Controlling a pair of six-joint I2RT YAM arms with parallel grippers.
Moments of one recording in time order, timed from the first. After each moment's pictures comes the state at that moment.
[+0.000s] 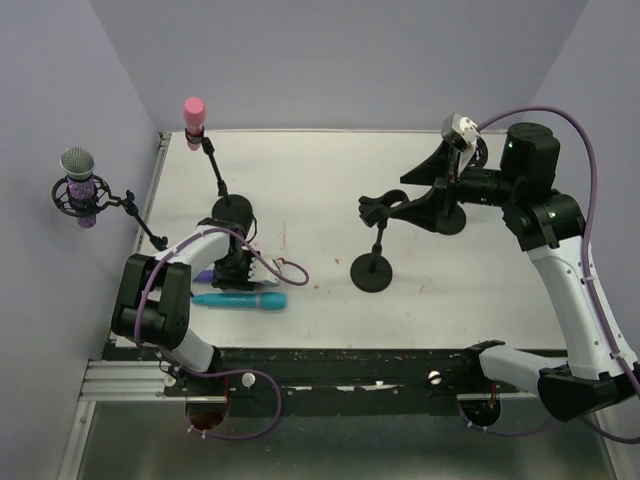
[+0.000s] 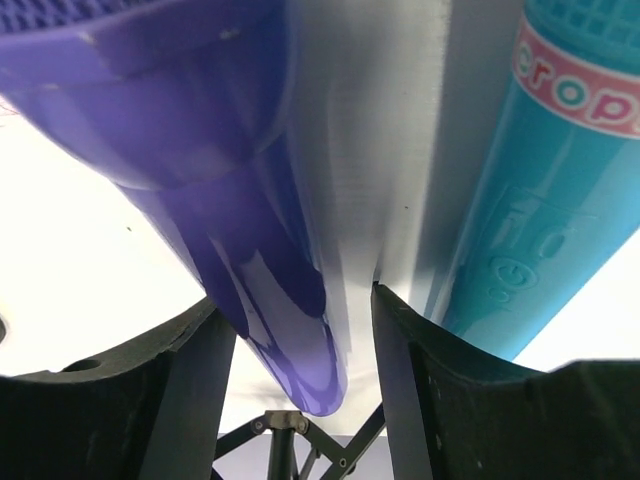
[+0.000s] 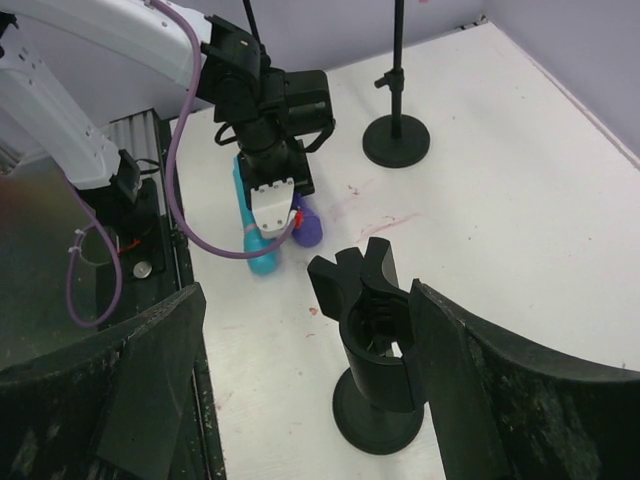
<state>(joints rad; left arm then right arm) -0.23 1.55 0.87 -0.82 0.00 1.43 0.26 1.16 1.47 -0.62 -0.99 -0.18</state>
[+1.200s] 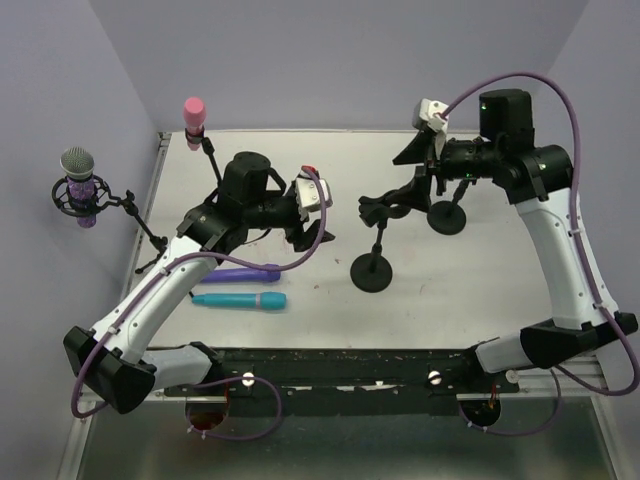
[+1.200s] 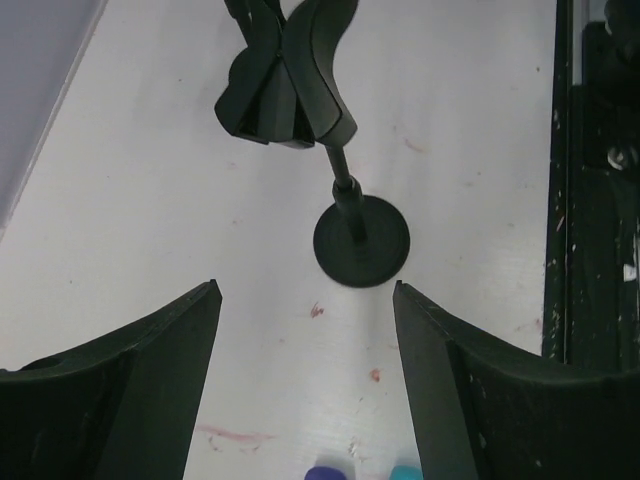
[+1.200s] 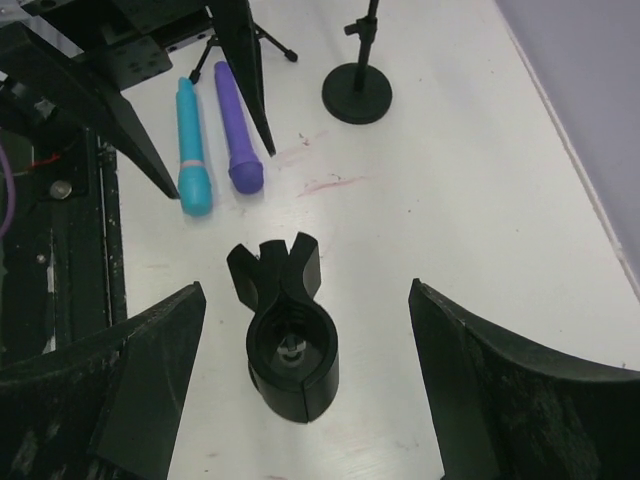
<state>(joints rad) -0.58 1.21 1.30 -0.56 0.69 0.52 0.30 1.40 1.84 -1.00 -0.92 -0.58</state>
